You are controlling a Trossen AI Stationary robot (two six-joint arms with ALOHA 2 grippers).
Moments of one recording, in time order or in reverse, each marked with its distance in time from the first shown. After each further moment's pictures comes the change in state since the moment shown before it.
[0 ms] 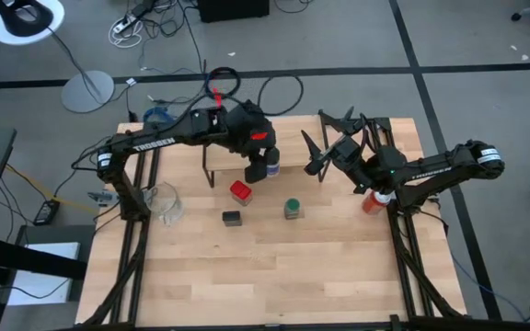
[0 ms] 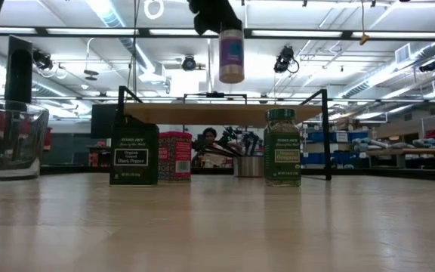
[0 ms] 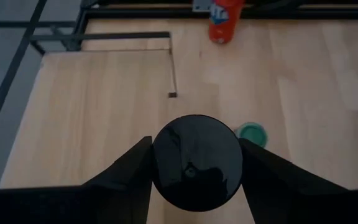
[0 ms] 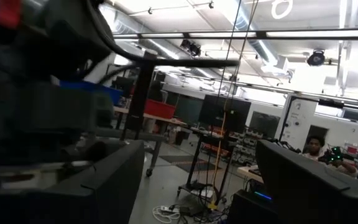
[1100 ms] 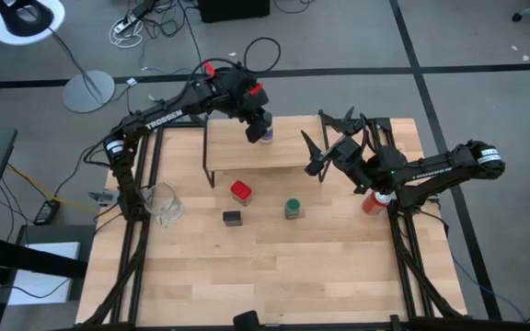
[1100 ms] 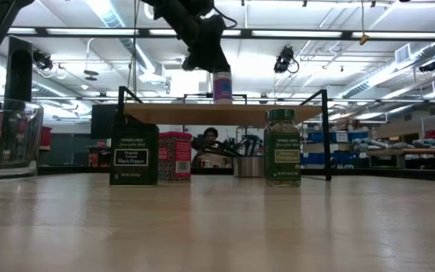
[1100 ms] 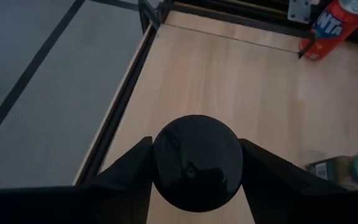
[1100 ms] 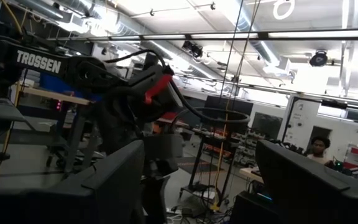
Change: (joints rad) left arm 0.311 0.103 -0.003 0.086 0.096 0.018; right arm 0.001 0.000 0.000 0.001 -0.010 0.007
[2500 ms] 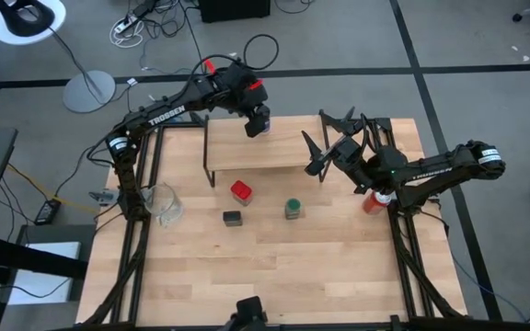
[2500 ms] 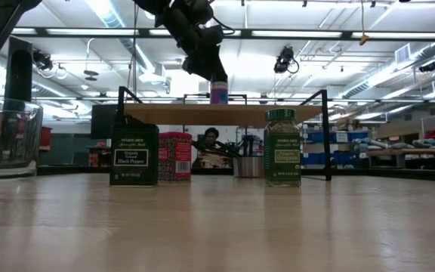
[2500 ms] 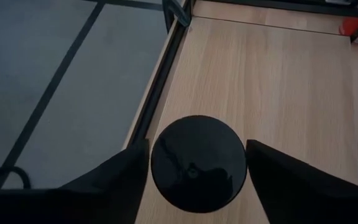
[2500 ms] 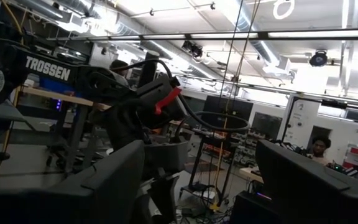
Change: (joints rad) left arm 0.045 0.056 0.000 0.028 -0.058 0.109; right arm 0.000 0.000 0.000 -0.001 0.000 0.001
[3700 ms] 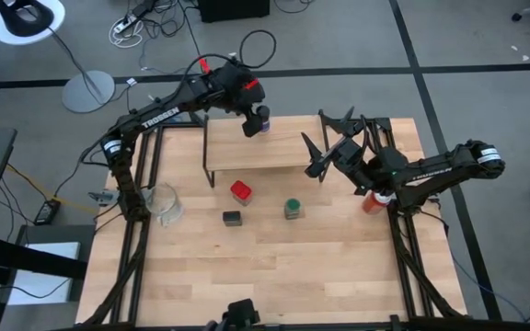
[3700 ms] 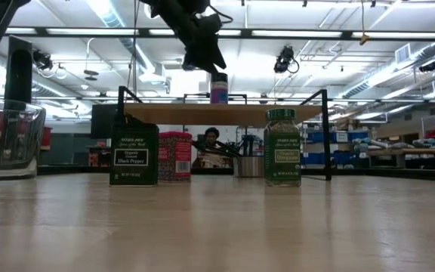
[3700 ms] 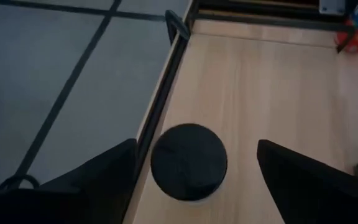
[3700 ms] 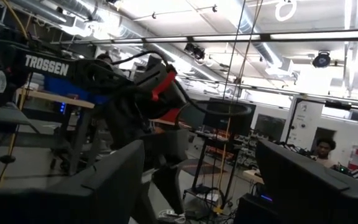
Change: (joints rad) left arm -0.011 -0.068 0.000 -0.006 -0.022 0.008; right arm 0.018 0.000 0.000 0.012 0.002 -0.005
